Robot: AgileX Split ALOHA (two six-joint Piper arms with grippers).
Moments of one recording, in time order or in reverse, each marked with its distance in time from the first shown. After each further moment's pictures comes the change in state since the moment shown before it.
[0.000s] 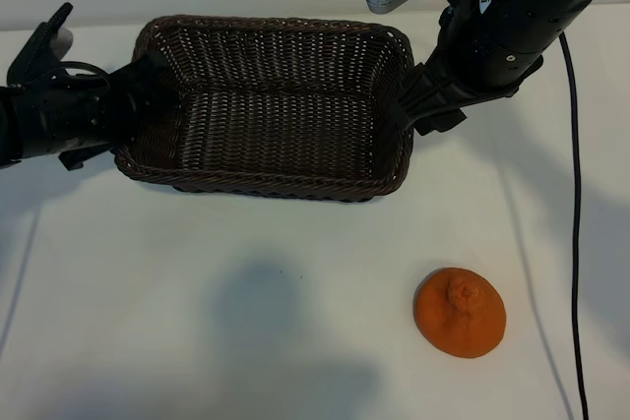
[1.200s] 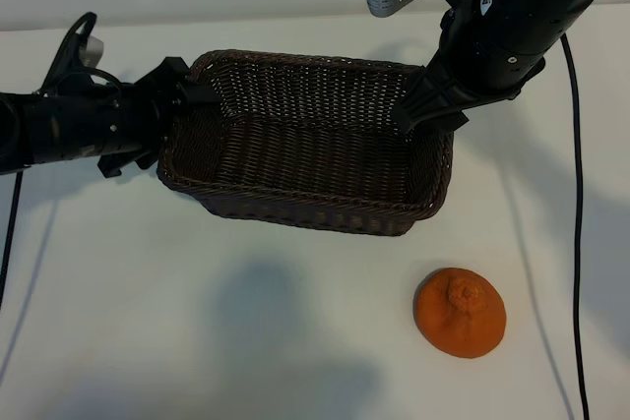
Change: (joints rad) left arm 0.000 0.039 -0.005 0.015 0.210 -0.026; right arm 0.000 0.000 0.000 0.000 0.016 0.000
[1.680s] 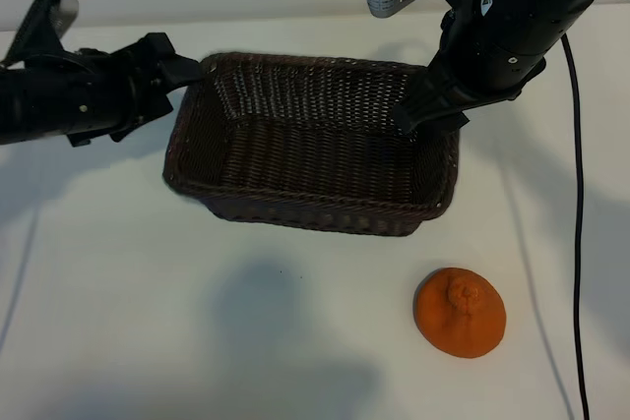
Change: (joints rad) left arm 0.000 -0.200 0.000 0.271 -0.027 -0.141; right arm 0.000 0.000 0.000 0.000 0.007 0.000
